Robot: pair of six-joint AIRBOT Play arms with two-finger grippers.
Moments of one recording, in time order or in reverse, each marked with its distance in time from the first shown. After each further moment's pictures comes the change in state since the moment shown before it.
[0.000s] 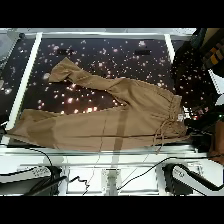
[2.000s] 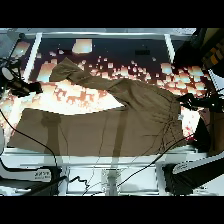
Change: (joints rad) left arm -0.460 -0.119 0.142 -0.195 0.519 0.022; right arm -0.219 -0.644 0.346 0.769 -0.476 -0.473
